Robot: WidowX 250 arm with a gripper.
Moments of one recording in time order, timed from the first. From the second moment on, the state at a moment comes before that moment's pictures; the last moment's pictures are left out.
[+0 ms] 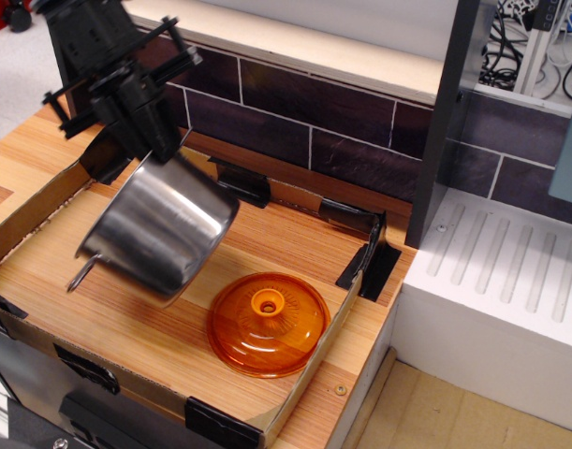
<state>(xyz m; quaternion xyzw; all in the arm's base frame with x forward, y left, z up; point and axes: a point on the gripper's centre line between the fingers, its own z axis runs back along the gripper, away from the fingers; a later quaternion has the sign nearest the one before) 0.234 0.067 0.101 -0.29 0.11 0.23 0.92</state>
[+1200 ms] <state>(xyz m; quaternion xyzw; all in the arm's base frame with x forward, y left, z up) 0.247 0.102 0.082 -0.25 0.12 0.23 0.93</state>
